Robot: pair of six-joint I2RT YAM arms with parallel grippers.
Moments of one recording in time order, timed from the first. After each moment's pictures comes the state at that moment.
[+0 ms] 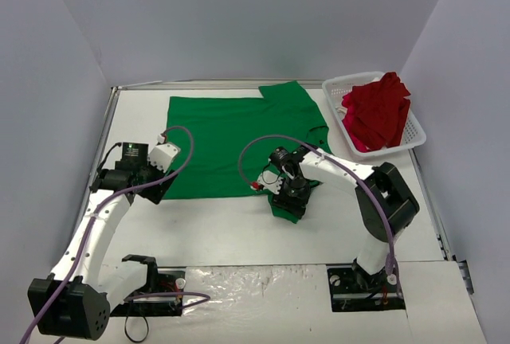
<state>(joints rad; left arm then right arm) -0.10 1.01 0.89 -0.85 -0.02 0.48 0.69 1.73 1.12 -0.98 -0.13 -0.58</state>
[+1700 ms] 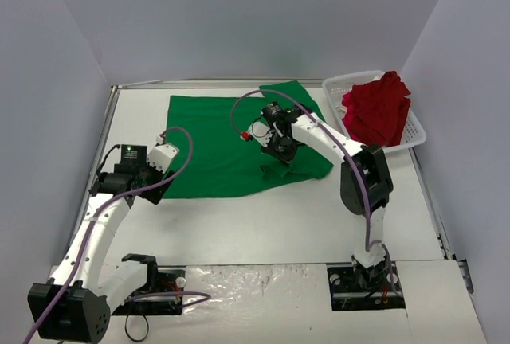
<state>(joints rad) -0.10 0.97 0.85 -0.82 -0.03 0.49 0.59 1.96 1.63 -1.02 -0.03 -0.57</state>
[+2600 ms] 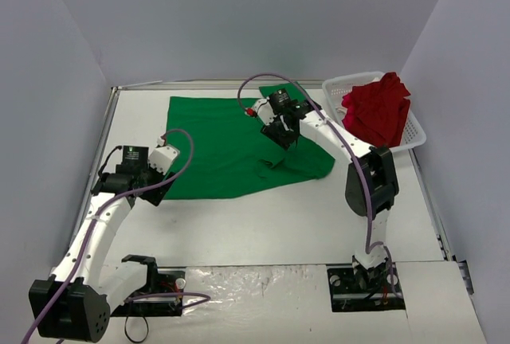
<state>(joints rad) -0.10 0.99 0.84 -0.80 -0.04 0.49 0.54 2.00 1.70 -0.80 0.10 -0.48</state>
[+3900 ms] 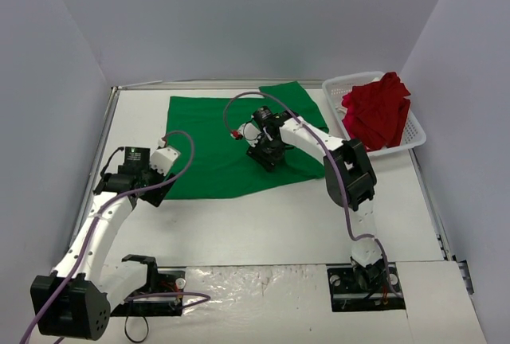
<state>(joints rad) -0.10 1.01 0.81 -0.78 -0.06 0.49 0.59 2.16 1.71 -0.85 -0.14 -0.48</state>
